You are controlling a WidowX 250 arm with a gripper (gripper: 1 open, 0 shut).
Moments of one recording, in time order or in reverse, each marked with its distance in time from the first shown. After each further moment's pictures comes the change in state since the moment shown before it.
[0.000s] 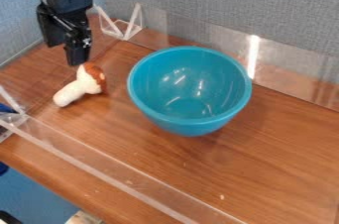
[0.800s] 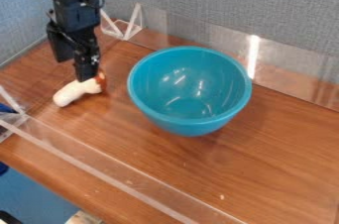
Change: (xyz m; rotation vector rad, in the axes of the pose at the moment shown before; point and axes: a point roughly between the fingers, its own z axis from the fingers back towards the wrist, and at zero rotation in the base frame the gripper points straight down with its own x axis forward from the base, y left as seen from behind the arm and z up) arm 0.006 -0.007 -0.027 -0.024 -0.005 -0.012
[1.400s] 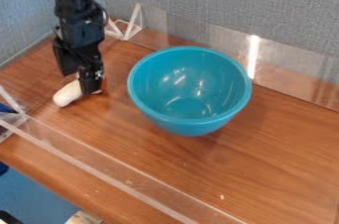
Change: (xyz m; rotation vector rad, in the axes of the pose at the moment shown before) arm 0.001 -0.002 -0.024 -0.013 0.007 -0.009
